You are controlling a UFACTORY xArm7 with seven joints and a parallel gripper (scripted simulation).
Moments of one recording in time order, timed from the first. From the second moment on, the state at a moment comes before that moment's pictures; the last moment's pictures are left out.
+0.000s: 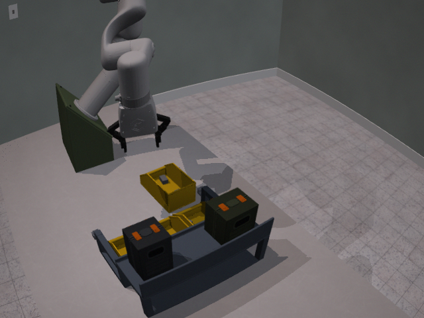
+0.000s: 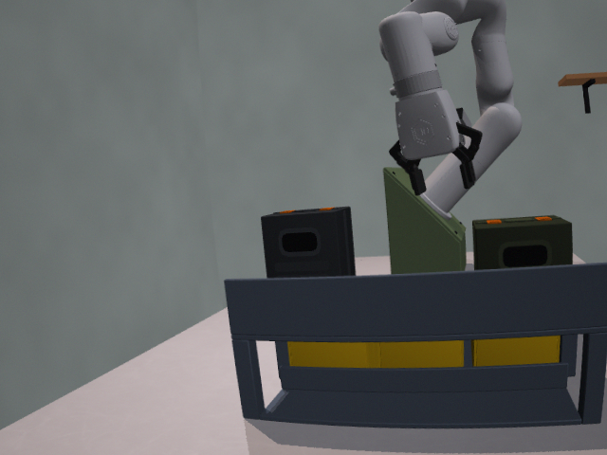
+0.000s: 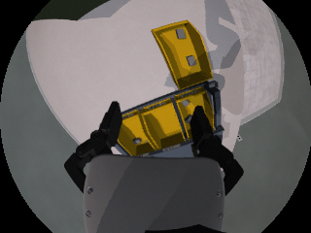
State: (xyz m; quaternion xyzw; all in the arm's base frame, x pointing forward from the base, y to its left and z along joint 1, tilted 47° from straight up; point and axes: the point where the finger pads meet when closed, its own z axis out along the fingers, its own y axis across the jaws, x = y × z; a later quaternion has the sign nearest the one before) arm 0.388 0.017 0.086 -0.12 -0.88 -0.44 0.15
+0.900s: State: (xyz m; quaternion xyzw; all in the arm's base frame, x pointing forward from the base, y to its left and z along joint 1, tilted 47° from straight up) arm 0.398 0.009 0.081 -0.08 -0.89 -0.43 0.11
